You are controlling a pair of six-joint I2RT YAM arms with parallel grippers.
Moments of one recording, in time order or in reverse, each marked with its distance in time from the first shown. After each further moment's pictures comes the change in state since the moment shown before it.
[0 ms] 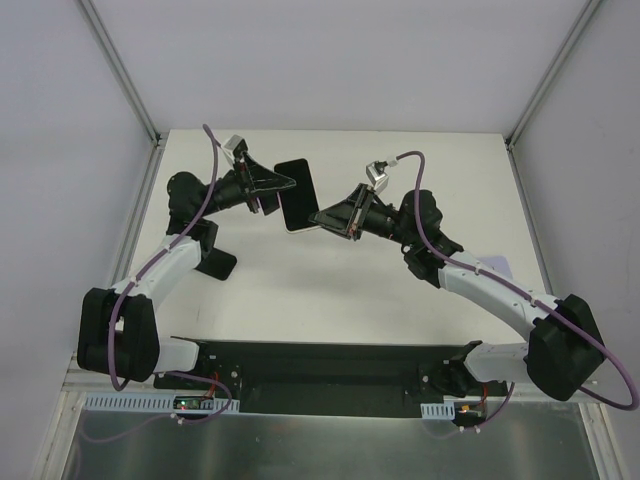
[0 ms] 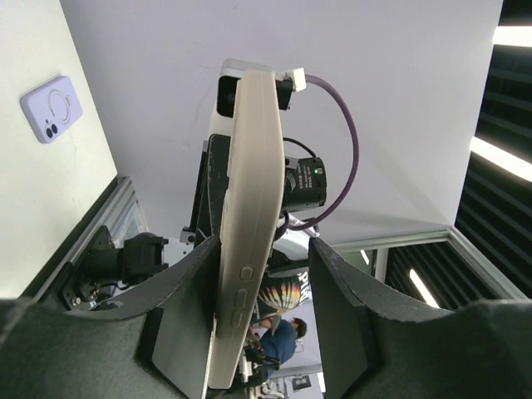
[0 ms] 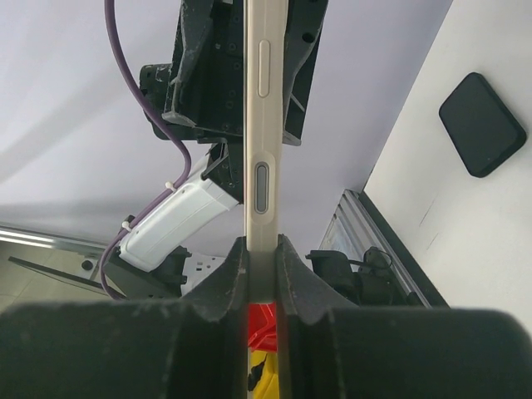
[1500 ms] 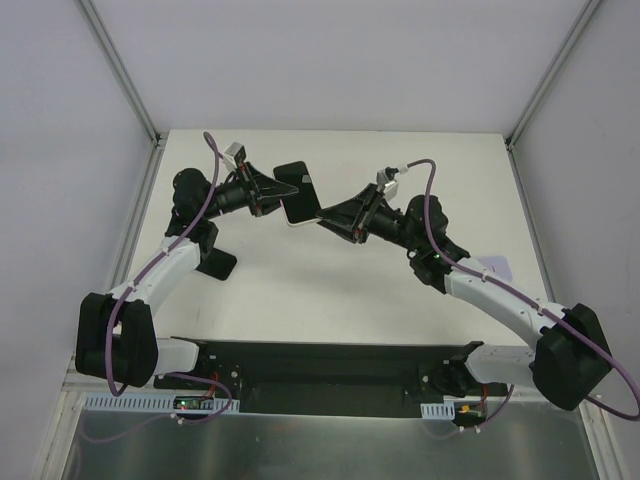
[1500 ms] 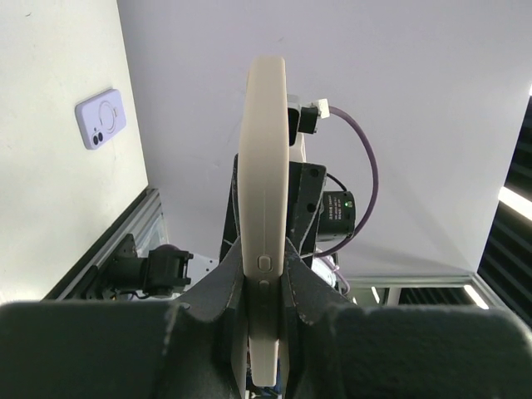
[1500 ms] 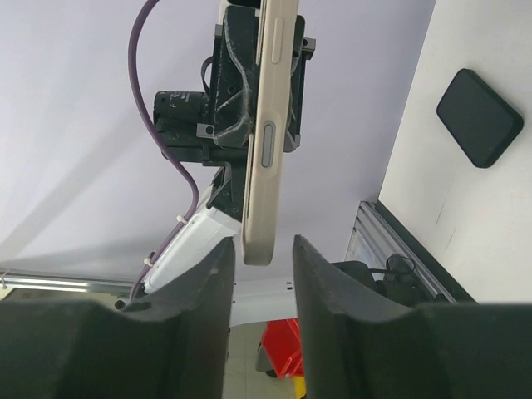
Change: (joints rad) left arm -0.014 -0.025 0.000 -0.248 -0.079 0.163; right arm -0.015 -0.060 -0.051 -0.035 0.079 0.129
